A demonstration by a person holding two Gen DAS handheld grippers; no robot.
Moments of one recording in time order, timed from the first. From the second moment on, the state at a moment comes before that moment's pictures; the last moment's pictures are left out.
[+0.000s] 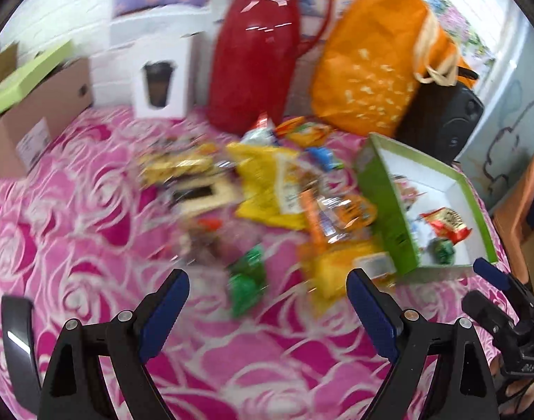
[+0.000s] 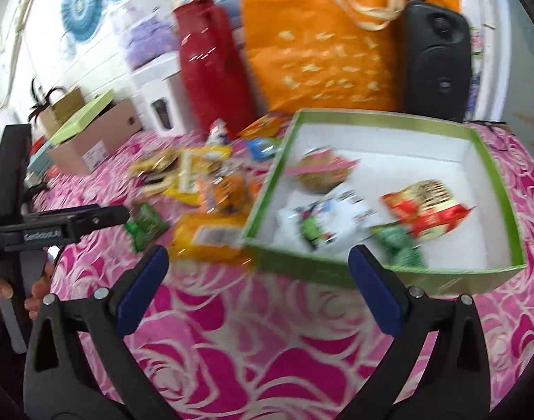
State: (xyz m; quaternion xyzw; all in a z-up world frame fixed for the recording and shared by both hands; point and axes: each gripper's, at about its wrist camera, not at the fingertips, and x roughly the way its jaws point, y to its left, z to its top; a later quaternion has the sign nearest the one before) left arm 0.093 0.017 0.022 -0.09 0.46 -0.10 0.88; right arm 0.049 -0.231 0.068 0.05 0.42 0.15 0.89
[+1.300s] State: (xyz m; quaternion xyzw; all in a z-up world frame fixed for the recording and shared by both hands) left arm 0.149 0.045 -0.031 -0.09 0.50 -0.12 0.86; right arm 0.046 -0.135 0.016 0.03 0.48 0.23 0.84
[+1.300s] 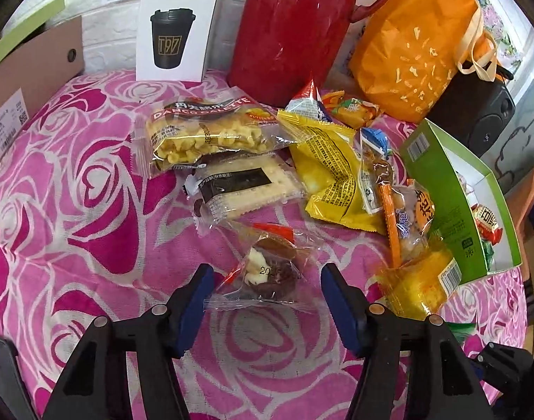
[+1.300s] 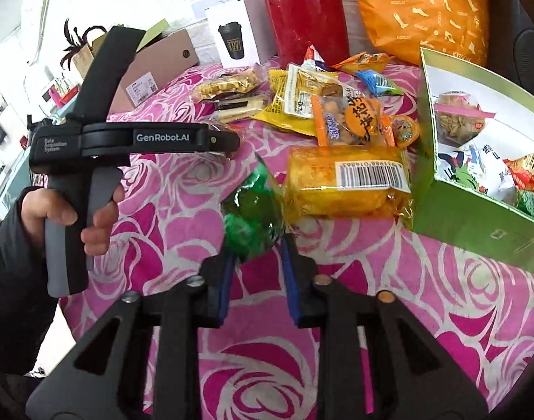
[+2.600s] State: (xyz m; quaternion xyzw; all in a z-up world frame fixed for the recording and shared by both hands) left arm 0.108 0.031 0.021 -0.04 0.45 -0.16 0.88; right arm 0.046 -0.123 0.021 0.05 0.46 0.27 0.84
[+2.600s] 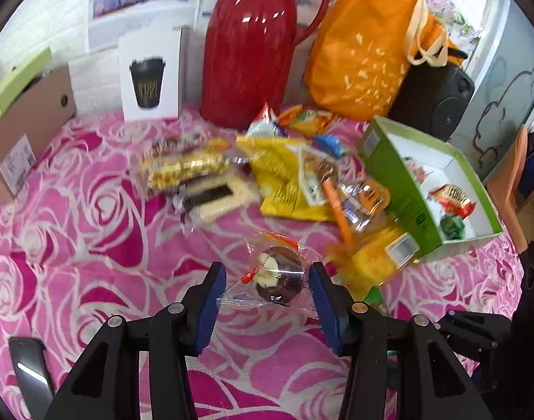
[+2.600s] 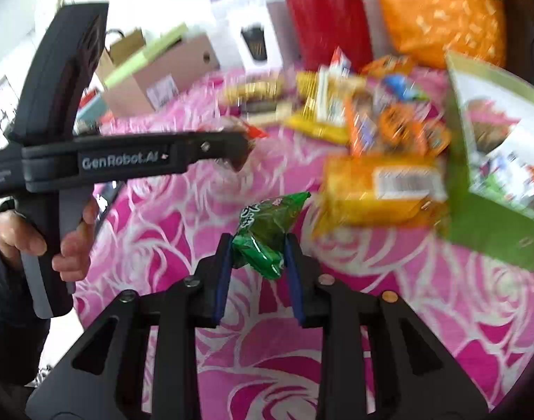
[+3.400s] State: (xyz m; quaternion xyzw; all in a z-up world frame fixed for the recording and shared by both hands) left arm 0.141 -0.201 0.069 0.02 0.42 -0.35 0.84; right arm 0.038 -0.373 0.071 0.13 0.38 -0.02 0.92
